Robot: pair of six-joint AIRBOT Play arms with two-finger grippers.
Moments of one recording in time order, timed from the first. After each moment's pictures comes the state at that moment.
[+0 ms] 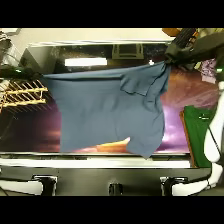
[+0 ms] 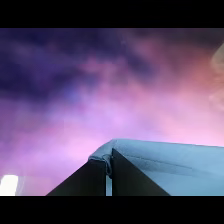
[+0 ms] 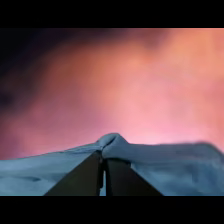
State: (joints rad) left arm 0.21 -1.64 1.70 1.07 -1.07 -1.48; right arm -0.06 -1.70 2.01 1.96 -1.23 -1.34
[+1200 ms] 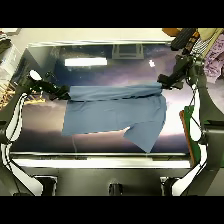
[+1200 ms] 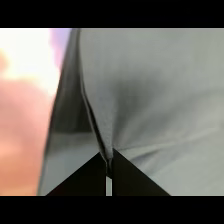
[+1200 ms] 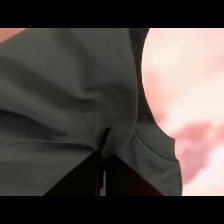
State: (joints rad) left arm 0.05 -1.96 1.78 1.11 -1.29 -1.61; right arm -0.06 -1.96 2.01 1.72 -1.33 -1.38
